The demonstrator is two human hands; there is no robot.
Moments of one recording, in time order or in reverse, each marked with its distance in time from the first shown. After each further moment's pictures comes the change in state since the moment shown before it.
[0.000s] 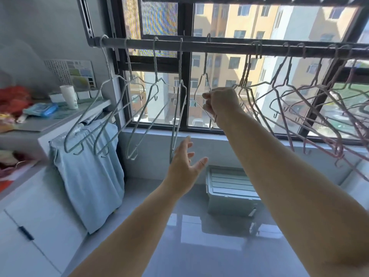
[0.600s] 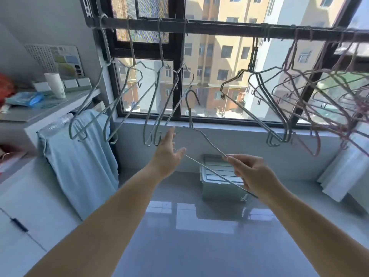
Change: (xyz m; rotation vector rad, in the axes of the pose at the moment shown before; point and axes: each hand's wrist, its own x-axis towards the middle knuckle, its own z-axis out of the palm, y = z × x) left_hand 0.008 -0.037 -0.016 0.112 -0.123 -0.079; right_hand -0.109 0.097 -0.130 -0.565 -0.072 0.018
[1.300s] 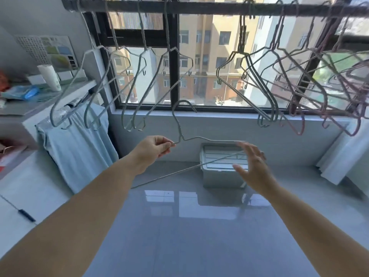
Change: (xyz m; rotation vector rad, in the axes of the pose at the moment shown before) left_hand -0.011 -0.028 -0.022 -0.287 -0.190 -0.237; right_hand 0.019 0.081 -0.012 -0.693 0.112 -0.298
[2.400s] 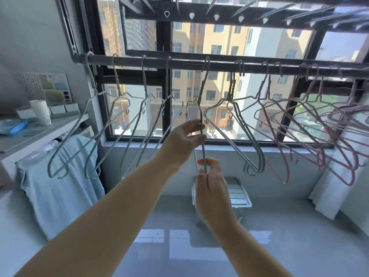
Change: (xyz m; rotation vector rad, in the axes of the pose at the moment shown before) left_hand 0.031 0.135 0.046 -0.186 -0.028 0.285; right_hand 0.022 -0.140 -0.018 0.630 0.213 0.024
